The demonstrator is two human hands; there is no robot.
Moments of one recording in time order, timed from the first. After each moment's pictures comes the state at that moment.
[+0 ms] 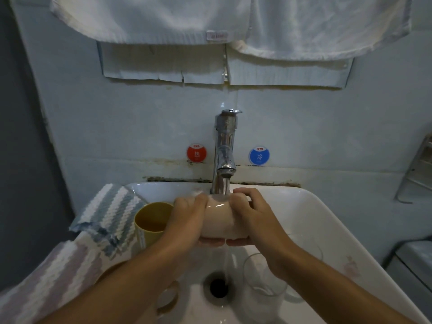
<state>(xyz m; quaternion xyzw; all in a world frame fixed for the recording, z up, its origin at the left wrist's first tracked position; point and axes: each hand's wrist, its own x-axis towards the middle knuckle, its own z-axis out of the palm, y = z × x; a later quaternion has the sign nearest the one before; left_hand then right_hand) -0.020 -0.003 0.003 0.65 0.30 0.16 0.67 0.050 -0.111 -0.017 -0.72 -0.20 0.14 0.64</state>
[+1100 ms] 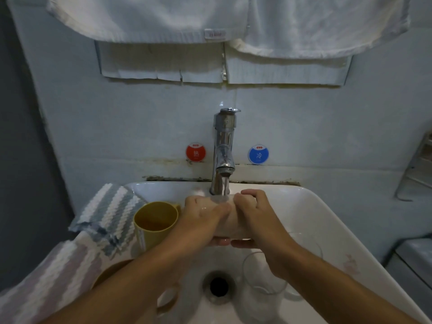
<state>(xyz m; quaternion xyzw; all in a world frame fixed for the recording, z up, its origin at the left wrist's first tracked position) -0.020 -0.008 -0.009 0.73 0.21 0.13 0.64 0.051 -0.115 -0.020 -0.73 -0.17 0.15 0.65</state>
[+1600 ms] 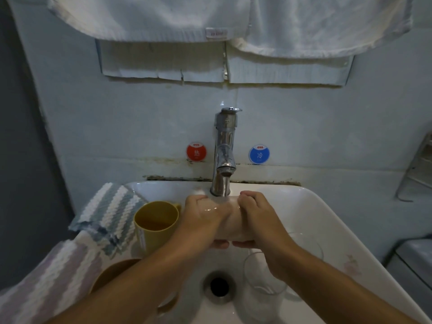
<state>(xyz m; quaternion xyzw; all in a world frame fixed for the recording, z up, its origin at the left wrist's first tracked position) -0.015 -0.011 -0.008 0.70 0.25 0.15 0.65 0.051 -0.114 -0.022 -0.73 -0.17 0.13 0.65</state>
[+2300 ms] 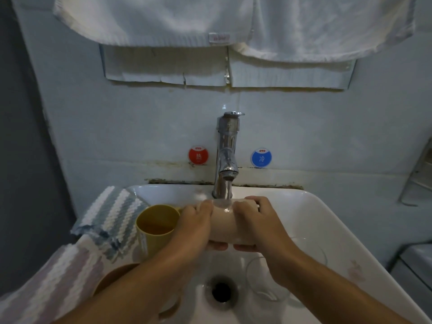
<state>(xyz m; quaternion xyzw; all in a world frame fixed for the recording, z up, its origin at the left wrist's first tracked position) -0.017 -0.006 -0.005 0.65 0.28 0.16 0.68 0.048 -0.111 -0.020 -0.73 -0.15 0.13 0.65</state>
